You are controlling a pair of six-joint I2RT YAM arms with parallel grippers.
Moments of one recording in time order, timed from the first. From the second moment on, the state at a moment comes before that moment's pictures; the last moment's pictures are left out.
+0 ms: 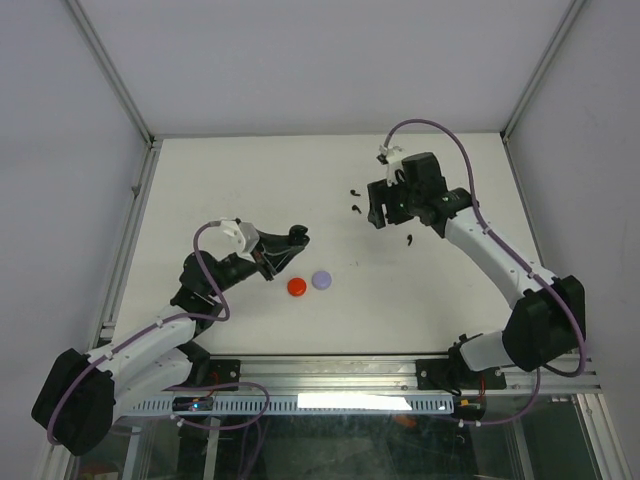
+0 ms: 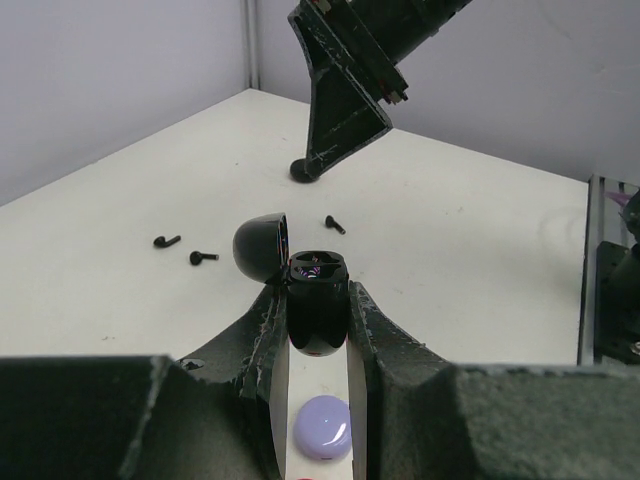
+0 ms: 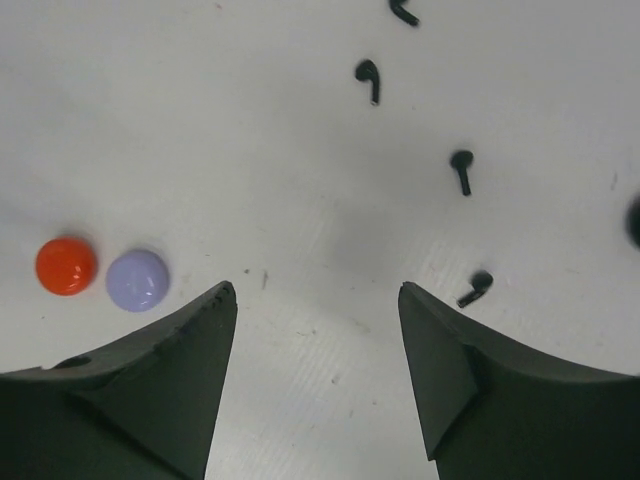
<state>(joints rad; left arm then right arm) -0.57 0.90 0.29 0.83 0.47 -0.15 0.45 1.39 1.18 -0.53 -0.16 0.03</state>
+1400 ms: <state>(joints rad) -0.51 0.88 0.34 0.63 0.57 -0.01 0.28 1.81 1.16 -0.51 0.14 0.14</state>
